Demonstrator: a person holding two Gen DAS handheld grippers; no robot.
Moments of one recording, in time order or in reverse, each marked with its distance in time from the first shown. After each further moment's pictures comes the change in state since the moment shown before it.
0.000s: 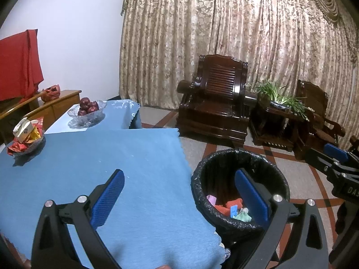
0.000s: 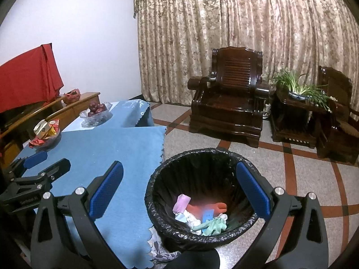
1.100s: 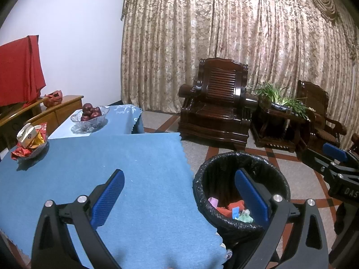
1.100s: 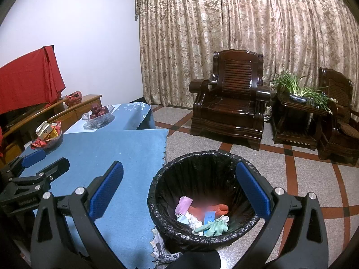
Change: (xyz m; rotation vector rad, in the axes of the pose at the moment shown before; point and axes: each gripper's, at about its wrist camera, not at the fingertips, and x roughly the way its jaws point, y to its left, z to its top) left arm -0.011 0.002 0.001 0.011 -0.020 0.012; right arm -0.003 0.004 -0.001 -0.003 -0.009 0.003
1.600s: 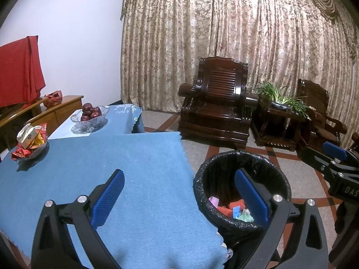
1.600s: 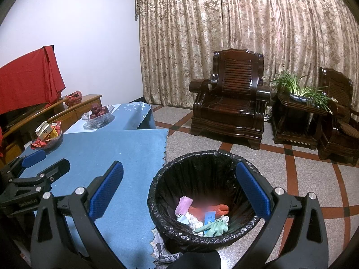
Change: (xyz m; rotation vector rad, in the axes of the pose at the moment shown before) left arm -0.001 -0.003 0.001 0.000 0.001 0.002; right arm 0.000 0.000 -0.001 0.001 0.000 0.000
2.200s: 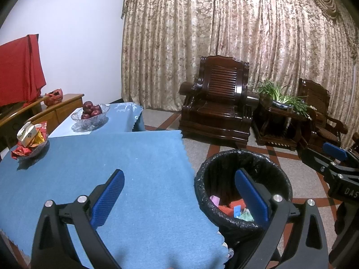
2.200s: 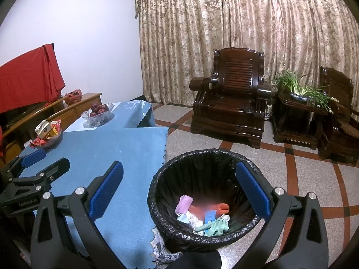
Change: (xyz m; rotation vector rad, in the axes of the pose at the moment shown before) left arm 0.002 0.005 -0.004 -0.001 0.006 0.001; right arm 0.000 0.002 0.001 -0.001 0.001 0.001
